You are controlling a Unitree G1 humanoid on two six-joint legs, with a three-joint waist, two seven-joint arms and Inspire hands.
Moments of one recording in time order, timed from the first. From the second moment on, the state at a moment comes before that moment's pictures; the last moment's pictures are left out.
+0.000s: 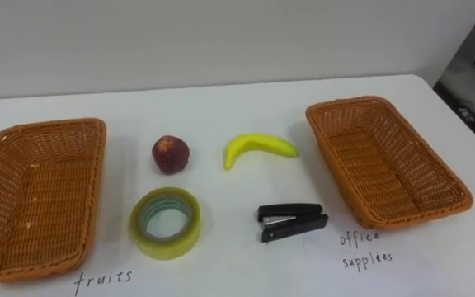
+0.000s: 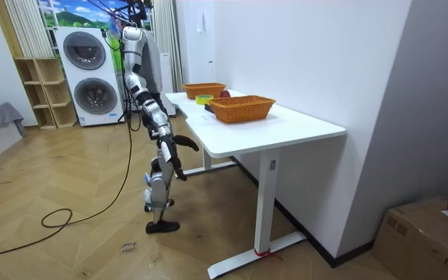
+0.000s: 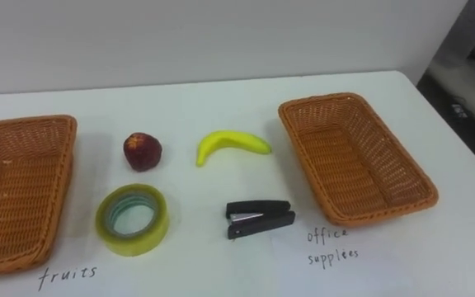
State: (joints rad) left arm 0.28 0.19 0.23 1.11 0.08 -0.02 0.28; right arm 0.23 -0.21 -0.35 0.75 0.95 -0.07 -0.34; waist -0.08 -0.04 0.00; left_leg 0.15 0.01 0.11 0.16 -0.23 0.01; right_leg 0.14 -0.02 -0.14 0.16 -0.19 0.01
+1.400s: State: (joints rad) left arm 0.30 0.22 0.18 1.08 0.12 0.00 0.28; right arm 0.20 -0.32 -0.46 -0.11 0.47 -0.17 -0.98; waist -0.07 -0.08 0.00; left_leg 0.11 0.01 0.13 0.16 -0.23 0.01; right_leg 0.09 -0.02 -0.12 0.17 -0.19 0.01
